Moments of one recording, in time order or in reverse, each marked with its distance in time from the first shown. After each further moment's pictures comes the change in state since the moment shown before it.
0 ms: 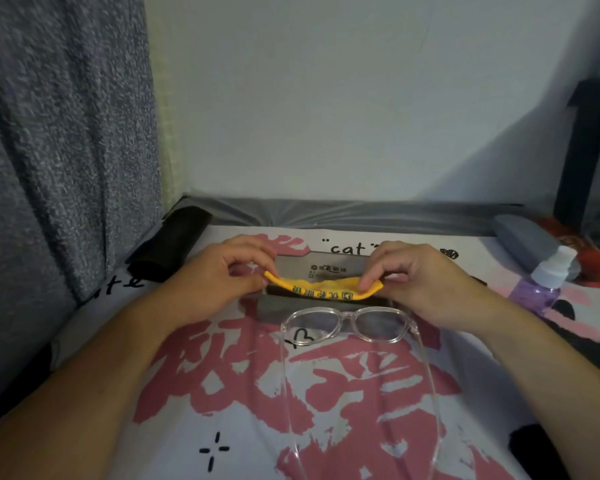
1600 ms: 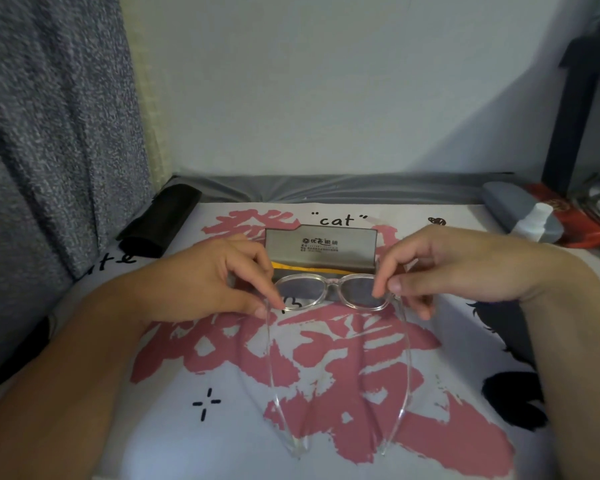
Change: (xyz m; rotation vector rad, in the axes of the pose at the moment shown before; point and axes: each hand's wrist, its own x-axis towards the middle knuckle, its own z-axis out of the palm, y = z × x) left_hand -0.031 0.046 0.004 0.188 -0.388 0.075; right_hand -0.039 -0.035 -0.043 0.111 -0.446 0.190
